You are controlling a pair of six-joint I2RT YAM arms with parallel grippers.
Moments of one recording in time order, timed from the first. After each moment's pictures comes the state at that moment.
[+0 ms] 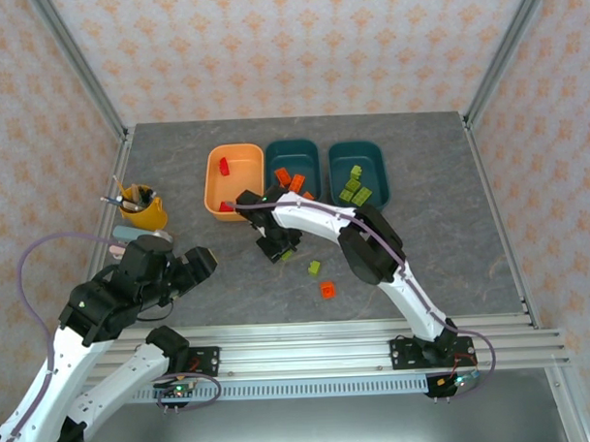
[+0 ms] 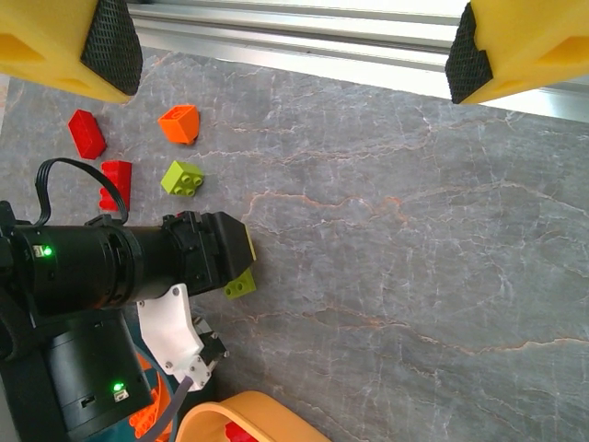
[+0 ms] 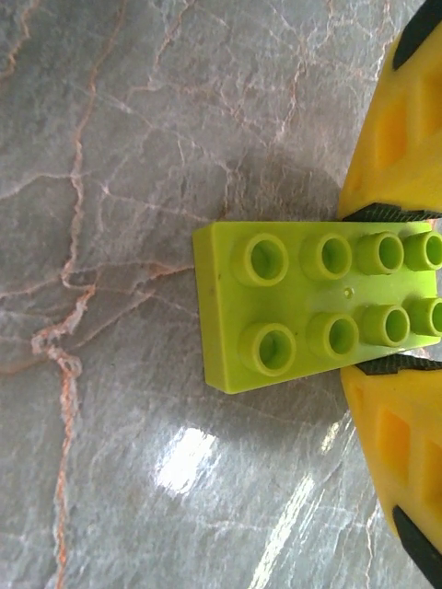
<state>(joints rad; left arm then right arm) -0.50 0.62 0.99 -1.26 -0.05 -1.04 0.91 2.34 1.95 -1.18 0.02 0.23</state>
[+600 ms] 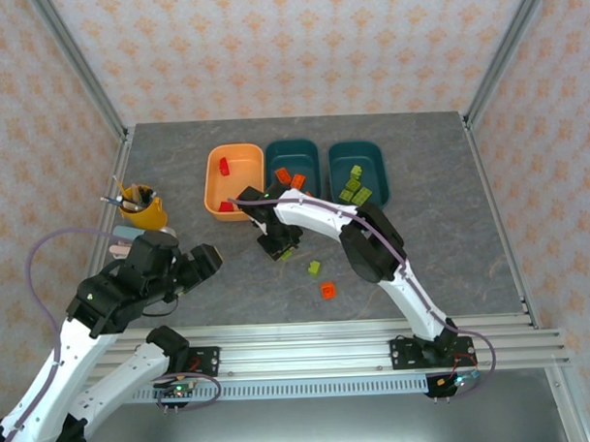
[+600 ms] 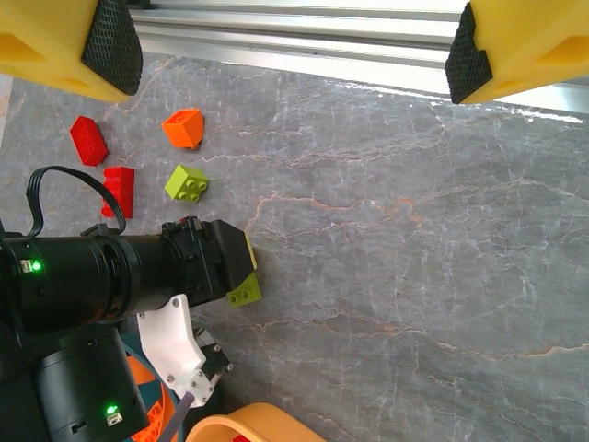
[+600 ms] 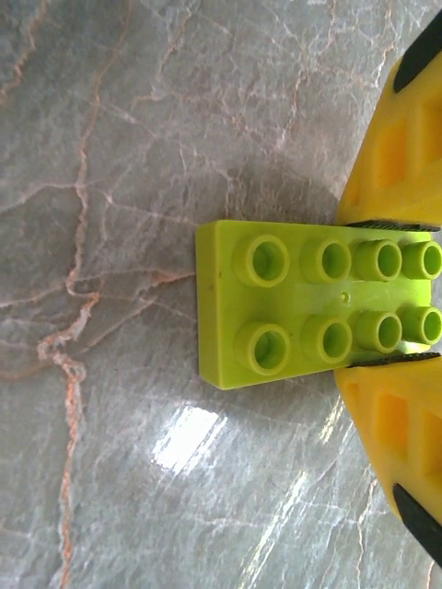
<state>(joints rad) -0.50 0.66 0.98 -1.22 -0.02 -1.03 0.90 2.33 1.95 -1.18 0.00 0.22</state>
